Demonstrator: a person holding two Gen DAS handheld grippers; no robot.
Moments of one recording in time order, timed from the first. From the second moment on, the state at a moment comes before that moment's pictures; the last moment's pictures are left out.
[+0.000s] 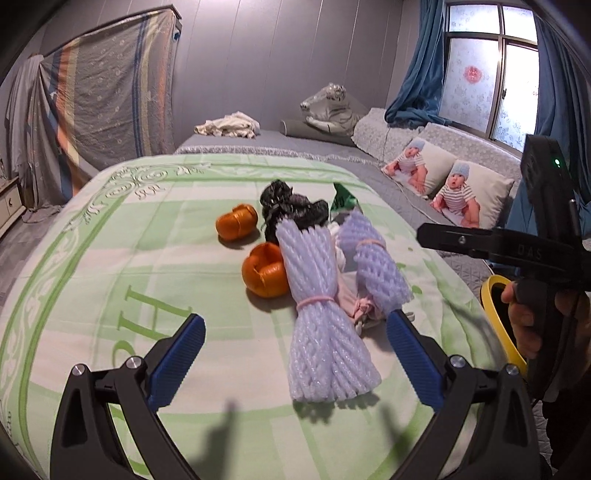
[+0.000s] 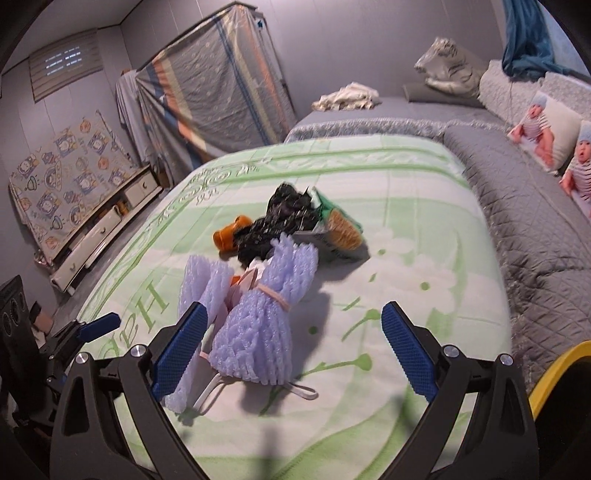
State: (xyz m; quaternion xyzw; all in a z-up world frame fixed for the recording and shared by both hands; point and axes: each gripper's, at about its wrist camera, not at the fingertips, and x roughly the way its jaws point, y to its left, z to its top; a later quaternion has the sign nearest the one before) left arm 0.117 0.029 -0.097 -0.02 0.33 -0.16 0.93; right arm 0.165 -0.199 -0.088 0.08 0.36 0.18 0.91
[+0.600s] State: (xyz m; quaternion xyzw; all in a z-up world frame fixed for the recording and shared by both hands) left arm 0.160 0.008 -0.129 -0.02 0.40 -0.18 0.90; right arm 0.207 -0.186 -0.120 0.12 0.44 0.22 0.86
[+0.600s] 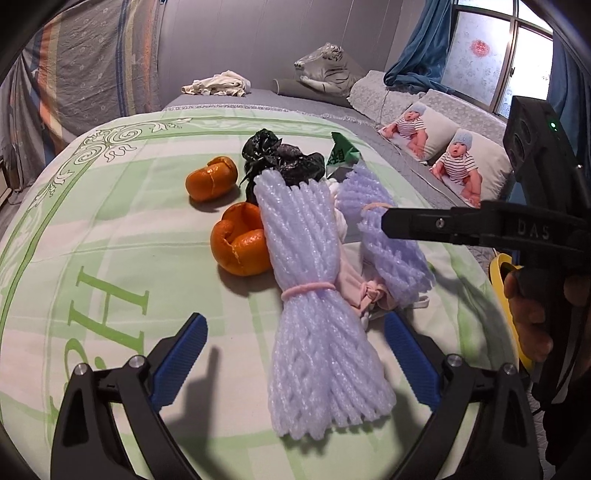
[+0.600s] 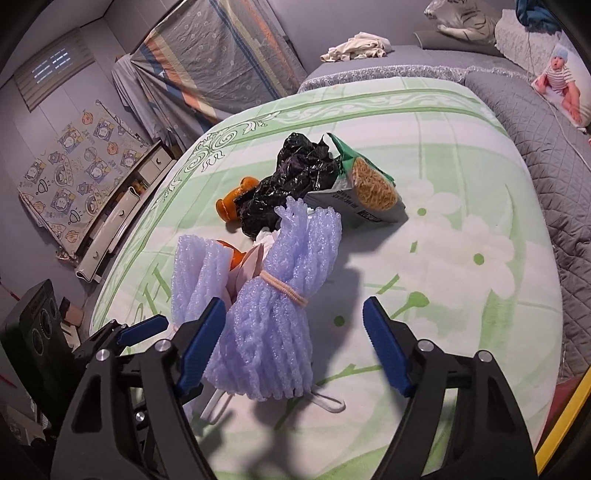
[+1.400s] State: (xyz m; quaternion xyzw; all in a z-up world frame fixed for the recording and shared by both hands) left arm 0.156 0.032 -0.126 -0.06 0.40 -0.13 0.90; right arm 0.204 -0.182 -0.118 0.10 0.44 0.22 0.87
